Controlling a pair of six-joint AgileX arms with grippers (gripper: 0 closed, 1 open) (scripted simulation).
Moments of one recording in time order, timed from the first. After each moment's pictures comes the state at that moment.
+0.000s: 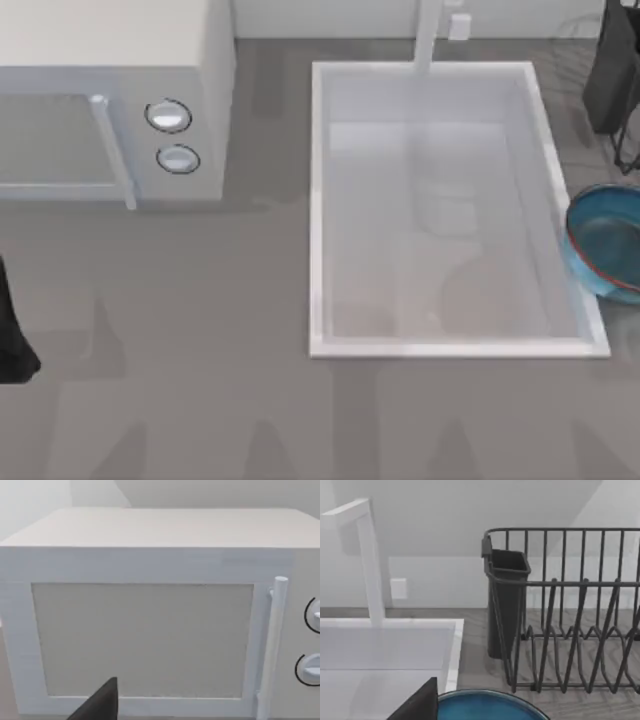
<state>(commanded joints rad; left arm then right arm) 0.00 0.00 0.00 0.00 0.00 0.00 0.00 0.00 0.00 0.00 0.00 0.00</state>
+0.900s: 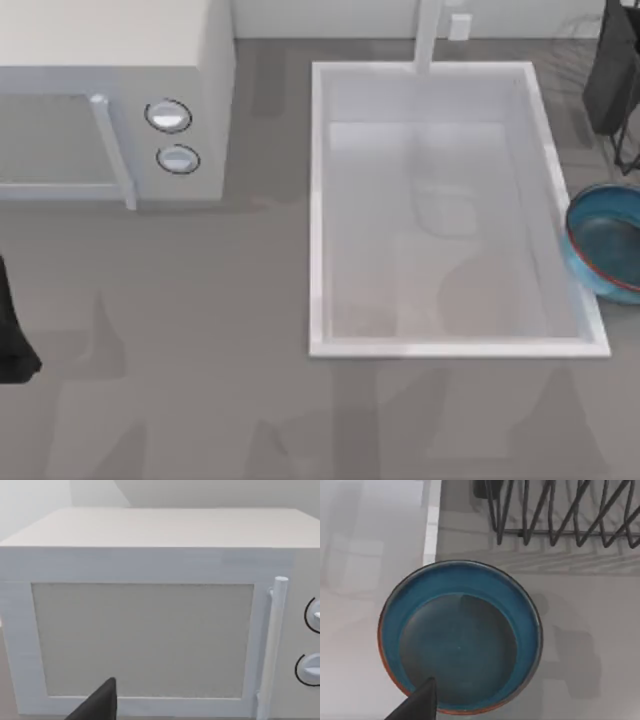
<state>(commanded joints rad) 0.00 0.00 0.00 0.00 0.00 0.00 -0.07 0.90 0.78 -0.58 -0.04 -0.07</state>
